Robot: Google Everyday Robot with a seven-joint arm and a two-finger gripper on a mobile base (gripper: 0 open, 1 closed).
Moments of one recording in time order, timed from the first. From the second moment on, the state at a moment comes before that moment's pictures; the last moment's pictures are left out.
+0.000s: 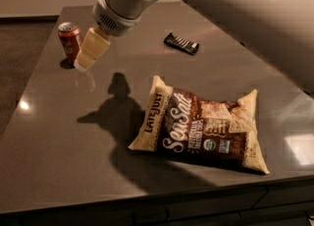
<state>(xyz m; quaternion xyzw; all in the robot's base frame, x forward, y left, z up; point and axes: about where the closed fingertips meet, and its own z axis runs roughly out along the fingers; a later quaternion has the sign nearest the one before) 0.592 0.127 0.966 -0.55 0.76 0.10 0.34</state>
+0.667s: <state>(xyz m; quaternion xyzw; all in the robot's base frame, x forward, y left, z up) 0.592 0.130 0.966 -0.53 0.77 0.11 0.33</state>
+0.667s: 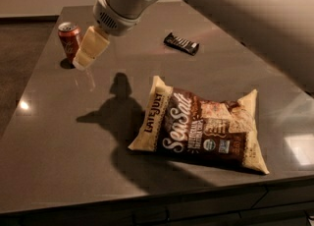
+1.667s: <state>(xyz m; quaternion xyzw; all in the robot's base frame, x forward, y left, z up) 0.634 0.155 0.953 -0.50 0.77 0.13 0.37</state>
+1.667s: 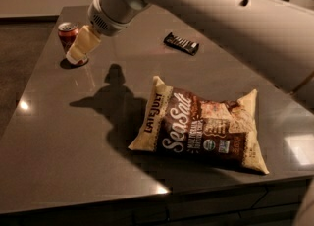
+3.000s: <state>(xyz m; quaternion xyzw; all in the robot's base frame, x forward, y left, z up) 0.693 0.231 0.920 -0.46 0.78 0.18 0.39</state>
